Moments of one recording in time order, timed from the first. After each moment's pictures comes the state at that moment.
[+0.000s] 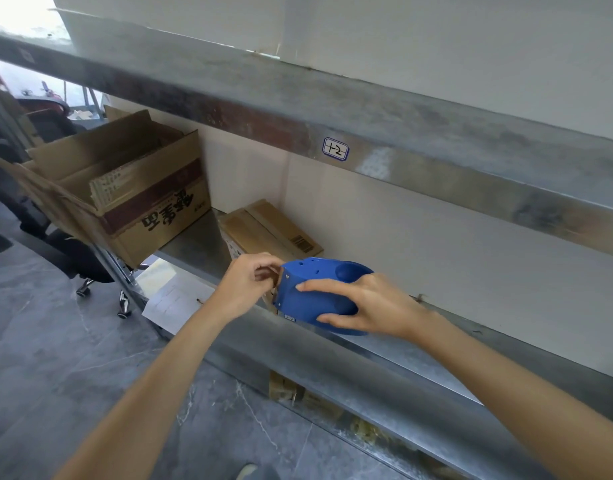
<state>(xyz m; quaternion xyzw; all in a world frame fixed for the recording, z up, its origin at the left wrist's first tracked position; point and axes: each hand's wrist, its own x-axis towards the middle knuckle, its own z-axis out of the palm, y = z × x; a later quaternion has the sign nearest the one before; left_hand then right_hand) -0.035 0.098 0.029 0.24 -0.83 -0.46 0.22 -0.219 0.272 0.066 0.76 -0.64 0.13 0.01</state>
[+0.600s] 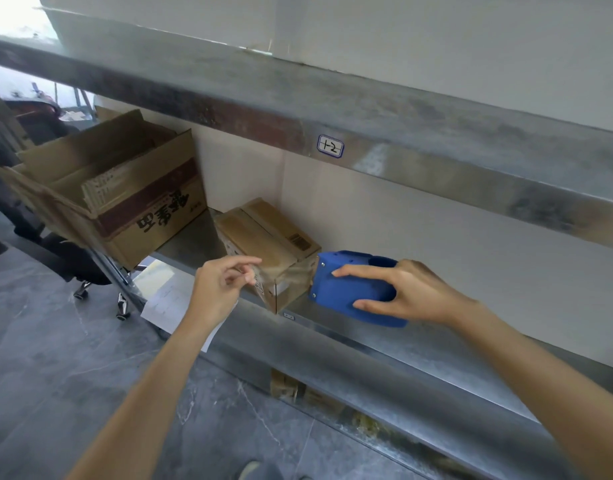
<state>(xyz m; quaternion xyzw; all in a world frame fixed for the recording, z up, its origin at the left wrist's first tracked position) -0.009 0.087 0.012 0.33 -0.78 -0.45 0.29 -0.258 0.300 0.085 0.71 -0.70 0.11 -0.02</state>
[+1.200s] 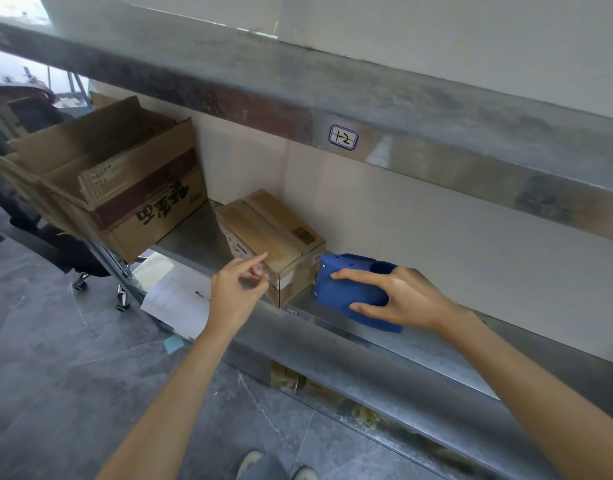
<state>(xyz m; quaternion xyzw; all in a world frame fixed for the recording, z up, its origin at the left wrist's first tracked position) -0.025 0.104 -0.013 0.34 -0.77 -0.40 0.35 -0.246 0.290 0.056 0.68 -0.73 0.08 -0.02</state>
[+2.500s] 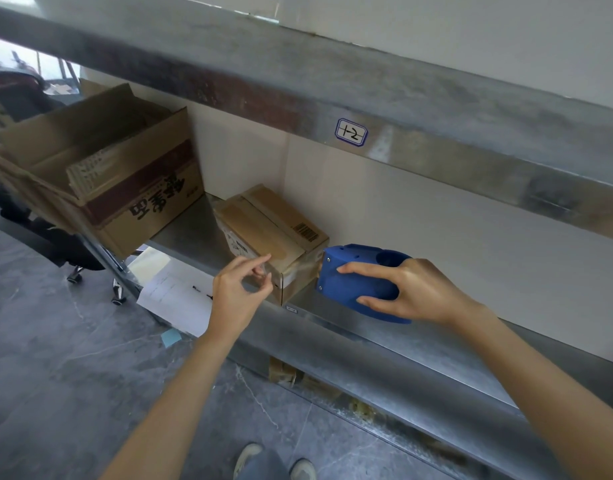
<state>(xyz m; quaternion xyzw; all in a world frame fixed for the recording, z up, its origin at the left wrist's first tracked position) -0.032 0.099 -0.034 0.27 -0.81 -0.32 0.42 -0.252 0.289 0.070 0.68 -0.73 0.11 -0.02</state>
